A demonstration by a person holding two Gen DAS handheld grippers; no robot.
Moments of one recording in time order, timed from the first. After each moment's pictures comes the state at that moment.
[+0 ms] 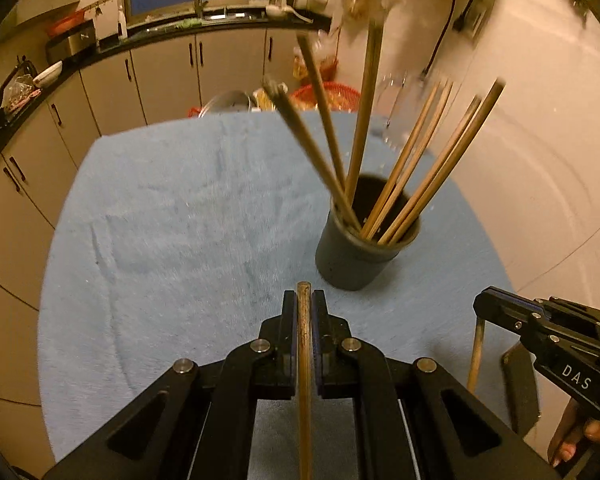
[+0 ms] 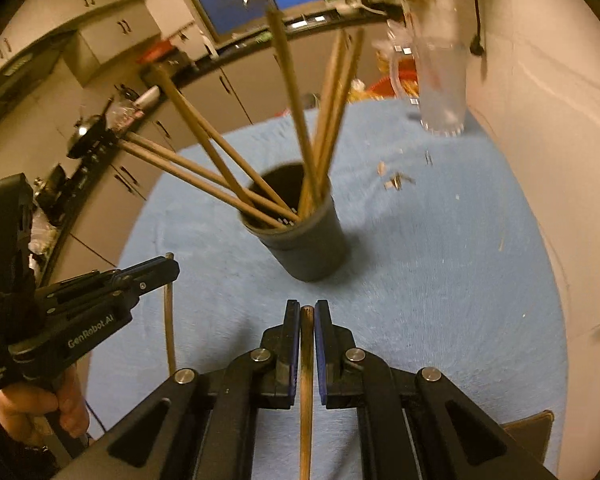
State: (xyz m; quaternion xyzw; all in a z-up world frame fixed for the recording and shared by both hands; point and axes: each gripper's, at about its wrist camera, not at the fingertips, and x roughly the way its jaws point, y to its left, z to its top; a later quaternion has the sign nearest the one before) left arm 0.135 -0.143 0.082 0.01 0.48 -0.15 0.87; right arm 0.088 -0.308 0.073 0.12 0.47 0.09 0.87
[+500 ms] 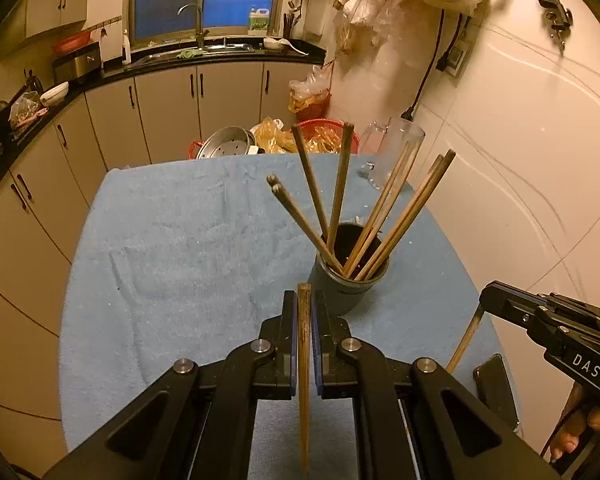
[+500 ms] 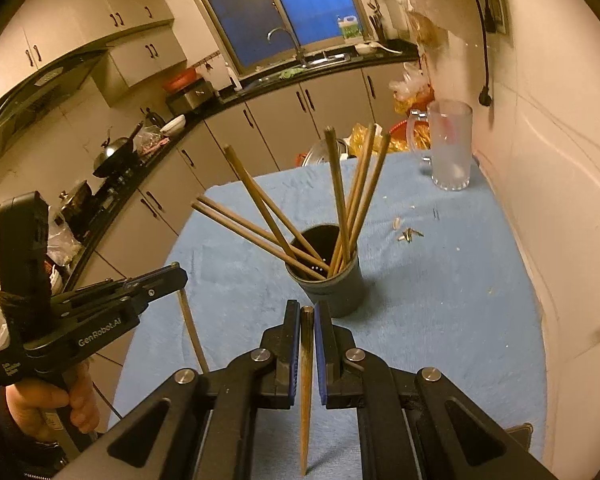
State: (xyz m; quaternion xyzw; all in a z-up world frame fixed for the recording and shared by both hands) left arm 0.109 -0.135 0.139 0.00 0.43 -0.16 0.89; right arm 0.068 -0.311 0.134 0.12 0.41 0.12 0.90
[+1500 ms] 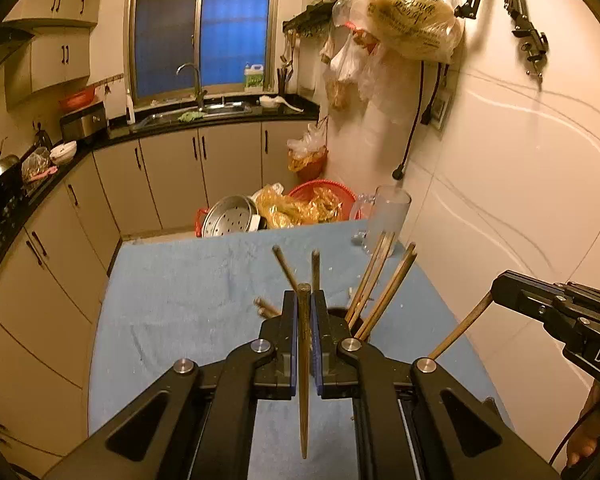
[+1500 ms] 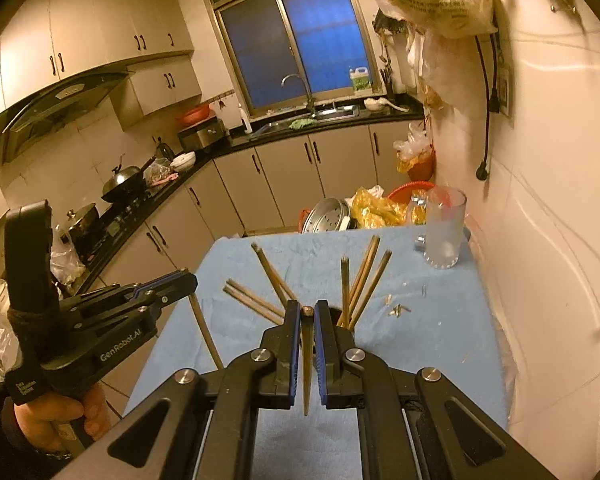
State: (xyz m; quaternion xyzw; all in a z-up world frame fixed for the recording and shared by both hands) left arm 0.112 -0.154 0.213 0.02 0.34 -0.15 0.93; right arm 0.066 -0.315 0.221 0.09 0.33 0.11 0.93
